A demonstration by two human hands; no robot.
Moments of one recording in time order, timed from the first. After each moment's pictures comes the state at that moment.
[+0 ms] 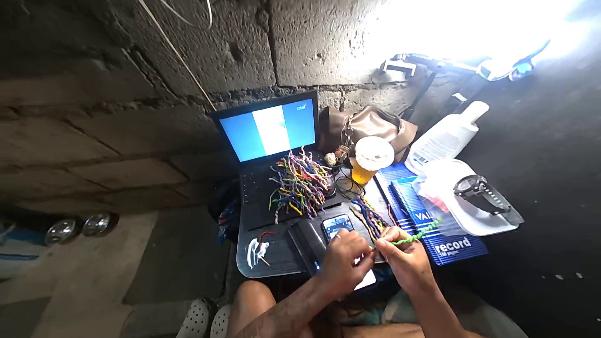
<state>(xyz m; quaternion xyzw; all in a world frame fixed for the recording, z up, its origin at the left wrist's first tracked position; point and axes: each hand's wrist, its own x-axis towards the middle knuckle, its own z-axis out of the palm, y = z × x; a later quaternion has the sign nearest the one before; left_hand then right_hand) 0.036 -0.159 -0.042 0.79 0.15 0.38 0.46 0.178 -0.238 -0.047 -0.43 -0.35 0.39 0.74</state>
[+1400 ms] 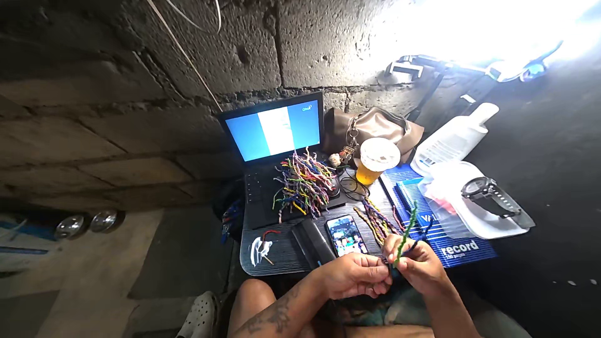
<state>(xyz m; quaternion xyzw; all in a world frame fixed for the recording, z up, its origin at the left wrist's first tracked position) 0.027 -0.150 -0.044 0.37 0.02 -0.01 0.93 0.208 -0.243 -0.057 -0.29 -0.52 0.46 0.66</state>
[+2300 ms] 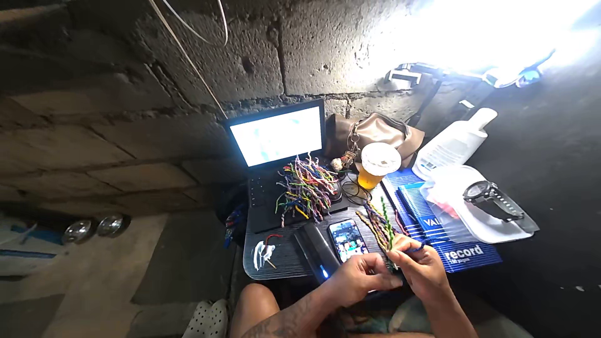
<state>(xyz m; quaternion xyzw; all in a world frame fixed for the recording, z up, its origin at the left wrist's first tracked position) 0.032 -0.168 -0.050 0.57 0.08 0.22 0.79 0.188 -0.242 -0.049 -0.41 -0.47 0.34 0.71</state>
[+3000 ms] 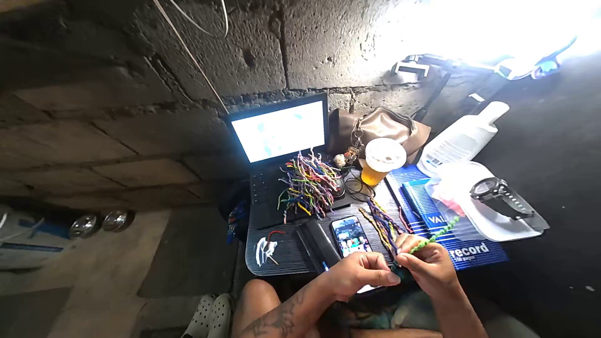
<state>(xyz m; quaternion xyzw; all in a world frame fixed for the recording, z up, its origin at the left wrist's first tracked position) 0.028 -0.156 -0.047 0.49 0.08 0.09 0.86 0.198 -0.243 -0.050 -0.37 -0.49 0.37 0.69</state>
